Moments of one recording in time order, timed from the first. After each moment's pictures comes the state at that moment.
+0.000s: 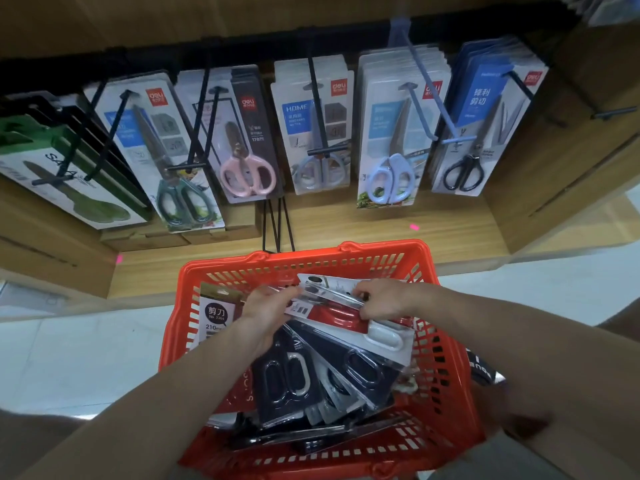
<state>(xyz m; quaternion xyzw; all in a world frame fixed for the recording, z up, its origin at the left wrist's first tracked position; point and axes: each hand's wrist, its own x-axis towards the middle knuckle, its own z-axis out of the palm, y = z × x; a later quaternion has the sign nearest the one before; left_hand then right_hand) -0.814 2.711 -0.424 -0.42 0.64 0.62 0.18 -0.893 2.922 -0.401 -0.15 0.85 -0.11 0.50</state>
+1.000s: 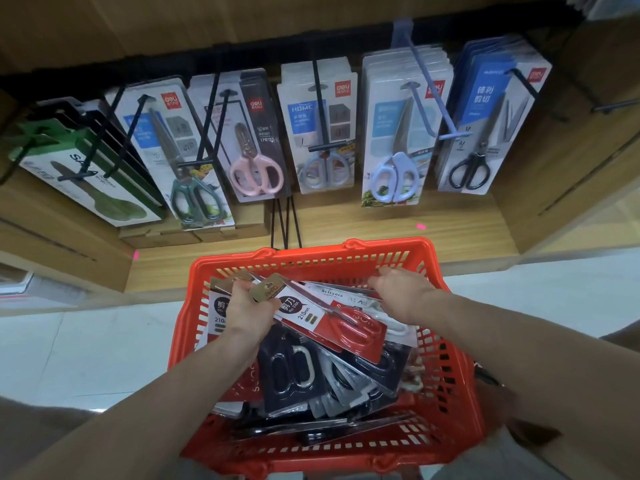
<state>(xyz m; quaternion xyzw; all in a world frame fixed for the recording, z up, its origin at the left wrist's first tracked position) -0.785 2.693 -0.411 -0.44 0.71 0.55 0.08 -0.884 2.943 -0.419 -0.28 0.91 0.04 0.30</state>
